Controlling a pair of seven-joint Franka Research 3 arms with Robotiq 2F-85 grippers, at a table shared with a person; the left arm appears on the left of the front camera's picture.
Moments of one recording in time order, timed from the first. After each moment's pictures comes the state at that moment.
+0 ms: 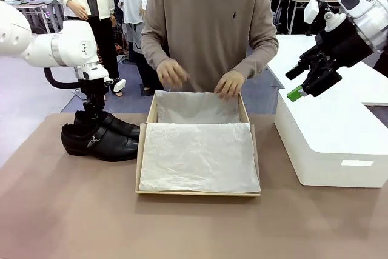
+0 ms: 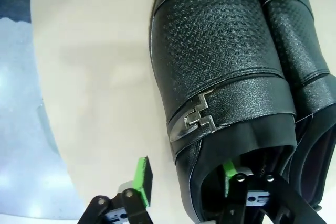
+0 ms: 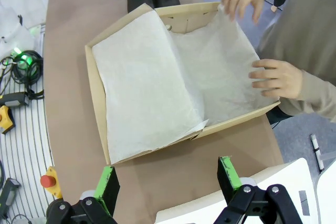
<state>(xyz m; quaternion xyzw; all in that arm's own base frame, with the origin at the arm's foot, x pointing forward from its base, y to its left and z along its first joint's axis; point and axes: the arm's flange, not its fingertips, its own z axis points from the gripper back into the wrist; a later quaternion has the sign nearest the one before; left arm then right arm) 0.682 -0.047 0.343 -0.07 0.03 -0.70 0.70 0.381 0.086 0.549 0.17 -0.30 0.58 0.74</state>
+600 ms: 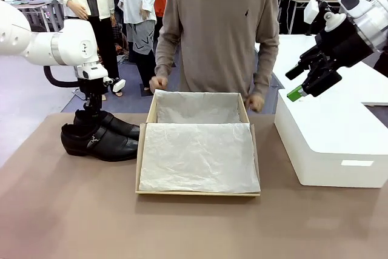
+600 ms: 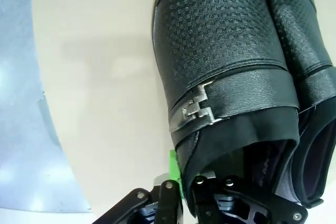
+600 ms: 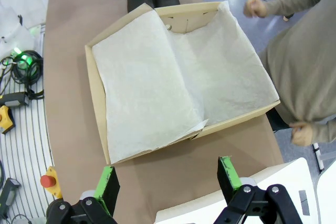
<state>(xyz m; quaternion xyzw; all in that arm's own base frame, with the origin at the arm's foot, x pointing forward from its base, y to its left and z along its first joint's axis) 0.683 -0.045 0.346 -0.06 0.04 -0.71 0.70 0.381 0.086 0.549 0.17 -0.30 0.58 0.74</state>
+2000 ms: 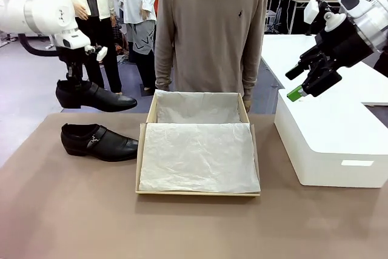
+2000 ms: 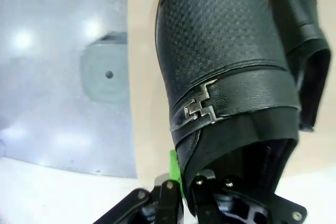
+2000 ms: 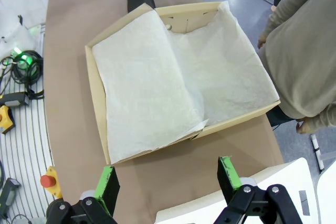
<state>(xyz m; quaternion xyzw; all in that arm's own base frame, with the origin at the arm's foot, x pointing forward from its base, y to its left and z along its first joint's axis) 0.698 0.004 0.463 0.02 0.00 -0.66 0.75 0.381 0.086 0.549 0.17 -0.30 0.58 0.74</state>
